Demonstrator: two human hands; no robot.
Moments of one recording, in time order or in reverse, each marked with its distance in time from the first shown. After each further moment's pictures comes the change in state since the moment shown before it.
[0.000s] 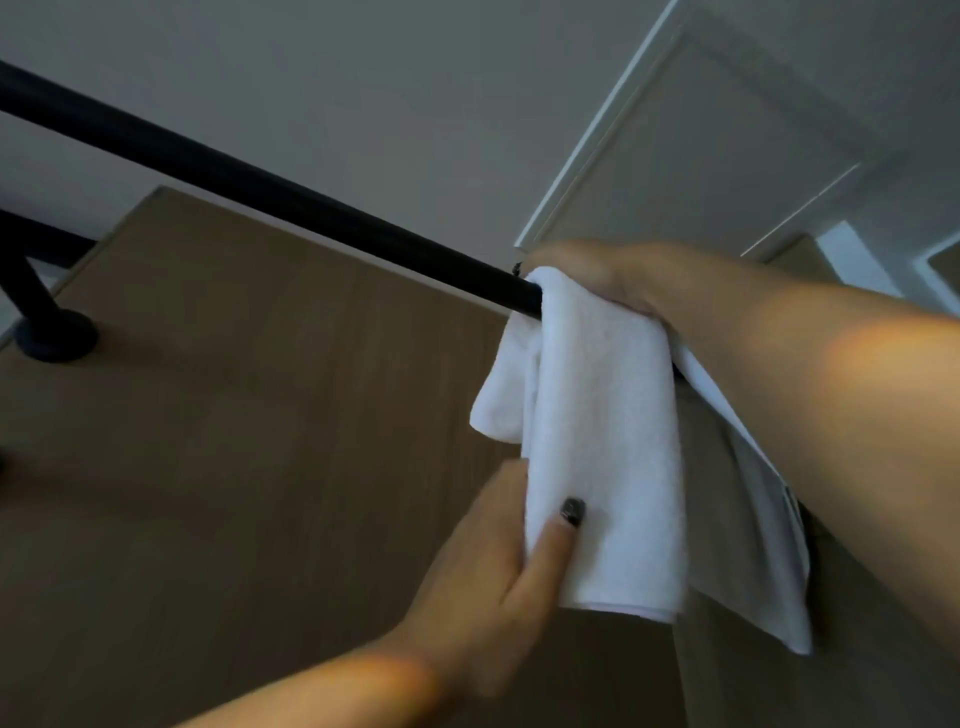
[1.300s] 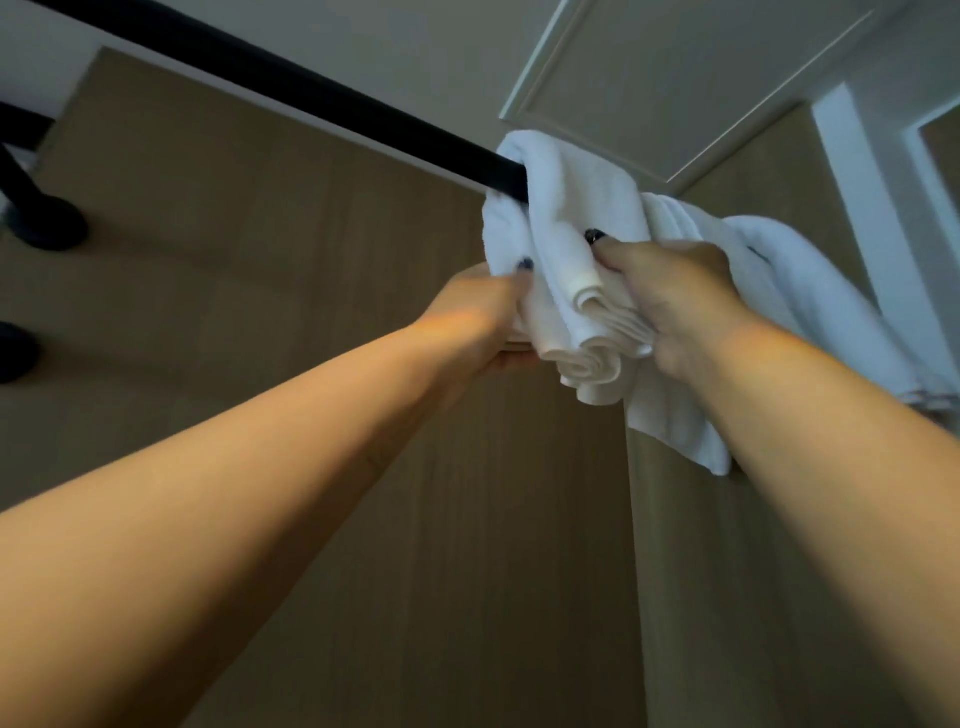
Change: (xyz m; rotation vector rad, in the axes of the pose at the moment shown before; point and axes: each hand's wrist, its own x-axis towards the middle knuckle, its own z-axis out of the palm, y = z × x) left_hand 0.054 0.067 -0.030 -0.552 -0.022 -0.575; right_hand -0.145 0.026 0.054 0.769 0.555 0.420
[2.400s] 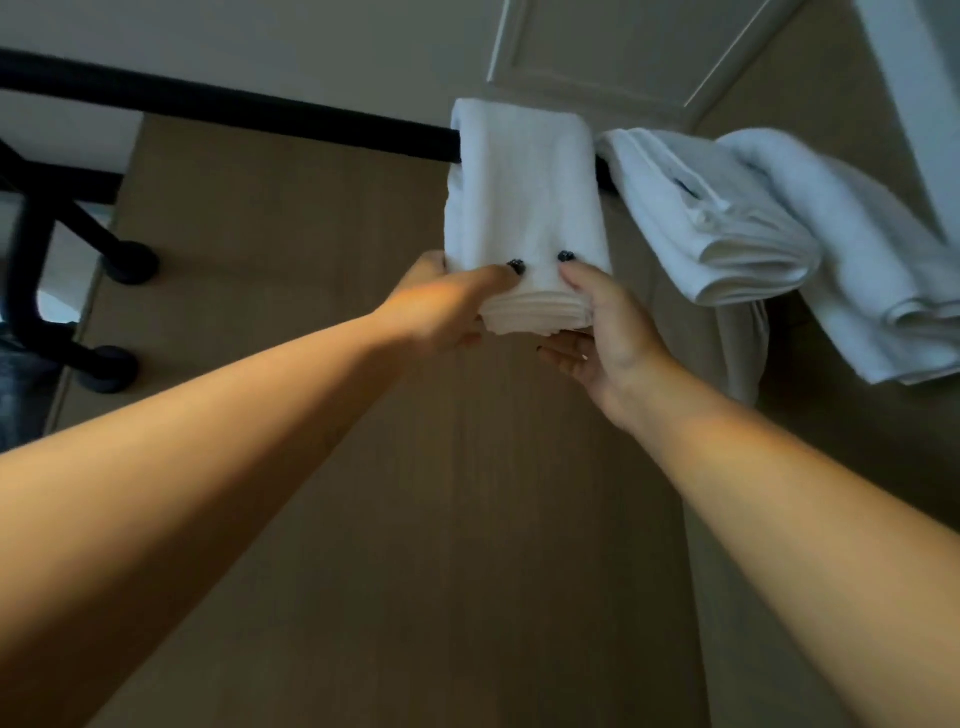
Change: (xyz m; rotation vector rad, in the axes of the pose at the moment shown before) left_hand -0.016 0.003 0.016 0.430 0.204 -0.077; right_hand -0.021 0.072 -0.002 0.532 -0.347 0.264
